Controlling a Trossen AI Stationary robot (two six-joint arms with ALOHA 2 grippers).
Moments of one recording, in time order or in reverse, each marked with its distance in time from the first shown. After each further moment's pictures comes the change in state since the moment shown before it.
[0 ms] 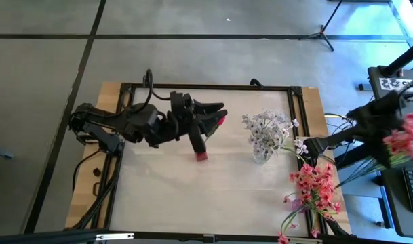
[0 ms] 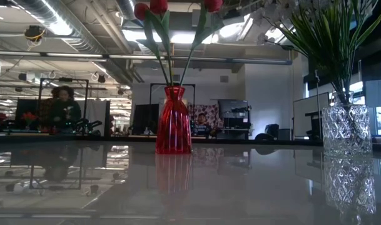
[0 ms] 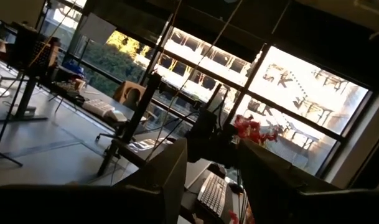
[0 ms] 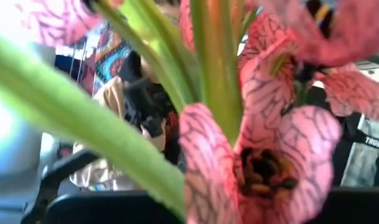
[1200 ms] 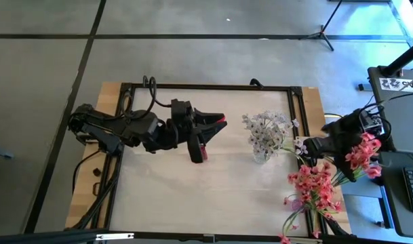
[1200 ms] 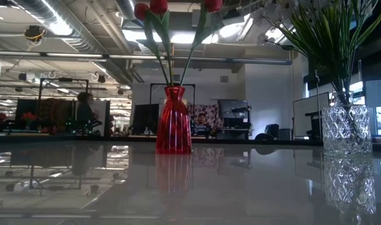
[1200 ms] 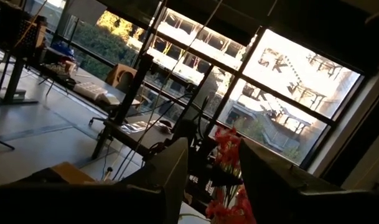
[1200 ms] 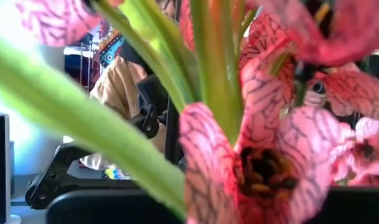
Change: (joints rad) left arm -0.047 0.000 0.000 -0.066 0.009 -0.041; right arm 0.001 -0.080 -0.409 0.300 -0.028 0.118
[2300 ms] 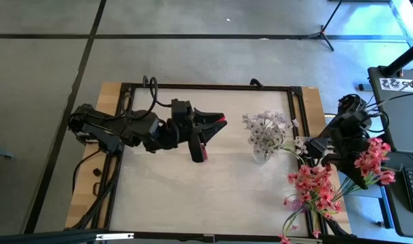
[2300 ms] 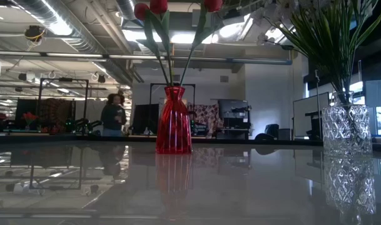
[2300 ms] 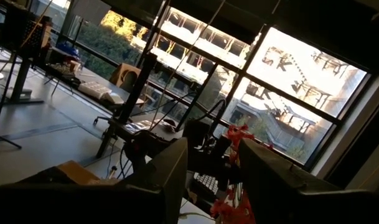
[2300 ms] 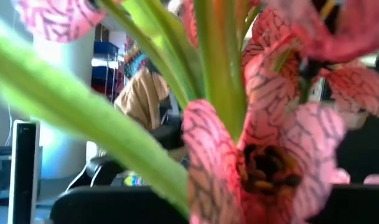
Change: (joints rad) left arm 0.002 0.000 0.000 -0.014 -0.012 -0.003; right arm 0.477 0.093 0.040 -0.081 0.363 -0.240
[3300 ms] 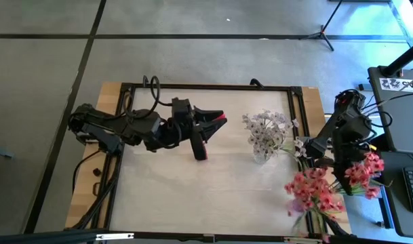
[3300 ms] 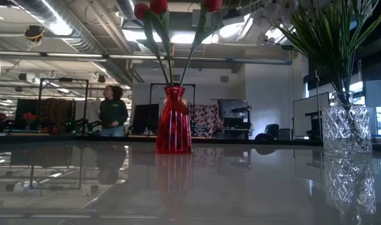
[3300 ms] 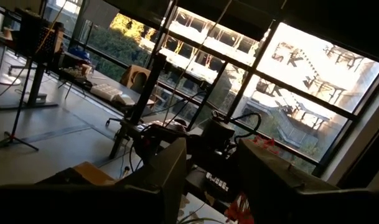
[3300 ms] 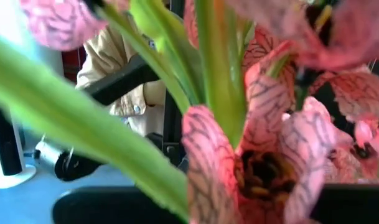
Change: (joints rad) left arm 0.010 0.000 0.000 -0.026 -0.027 0.027; right arm 0.111 0.083 0.139 -0.426 0.181 -0.232
